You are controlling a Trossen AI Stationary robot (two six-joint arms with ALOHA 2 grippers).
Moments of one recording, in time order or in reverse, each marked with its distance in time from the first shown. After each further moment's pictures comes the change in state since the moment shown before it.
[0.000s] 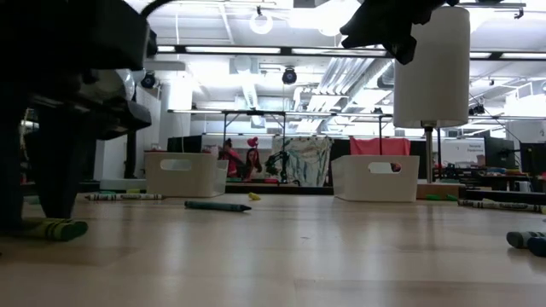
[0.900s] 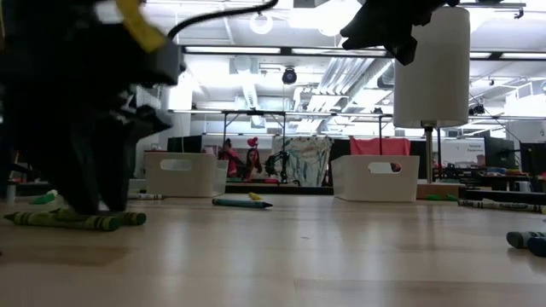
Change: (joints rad) left arm 0.085 -0.046 -0.070 0.045 -0.052 0.058; right arm 0.000 0.000 0.000 -0.008 0.013 0.000
